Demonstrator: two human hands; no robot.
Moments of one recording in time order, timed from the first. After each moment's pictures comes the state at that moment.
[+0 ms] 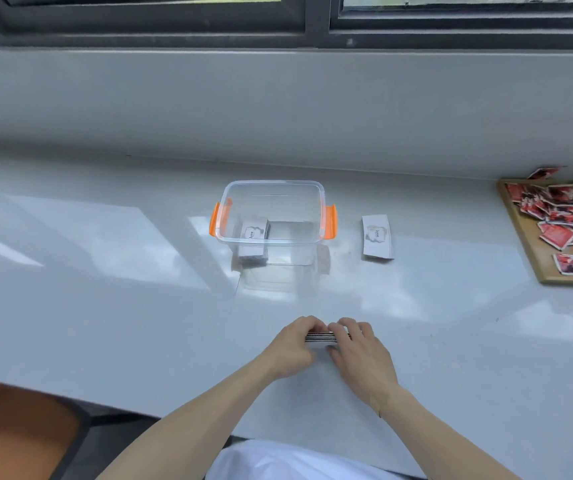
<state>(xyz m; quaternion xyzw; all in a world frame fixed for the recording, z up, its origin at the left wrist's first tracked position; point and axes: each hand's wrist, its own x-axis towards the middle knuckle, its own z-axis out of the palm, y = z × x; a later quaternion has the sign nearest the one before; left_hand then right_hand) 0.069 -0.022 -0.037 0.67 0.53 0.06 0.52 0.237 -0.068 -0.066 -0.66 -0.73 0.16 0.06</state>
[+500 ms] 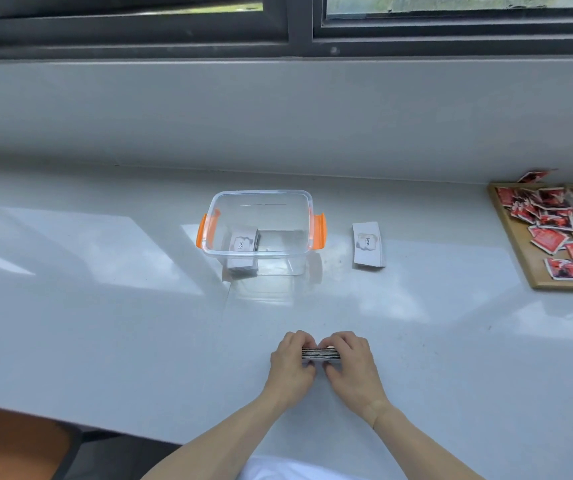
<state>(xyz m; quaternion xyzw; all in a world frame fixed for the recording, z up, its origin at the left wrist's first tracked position) 0.096 -0.043 -0.052 0.65 0.61 0.14 0.43 0.240 -0.068 -0.074 -0.67 -0.63 0.31 0.24</state>
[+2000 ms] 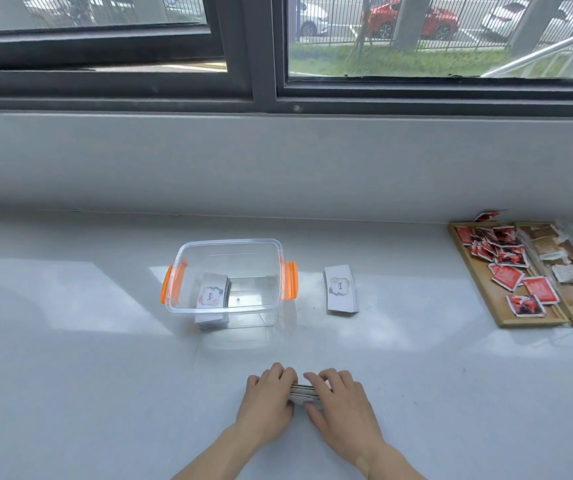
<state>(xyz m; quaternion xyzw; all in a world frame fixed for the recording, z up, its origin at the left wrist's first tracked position) 0.102 0.017 -0.065 0.82 0.52 -0.06 0.24 0.267 -0.042 -0.049 -0.65 -0.74 0.15 0.09</state>
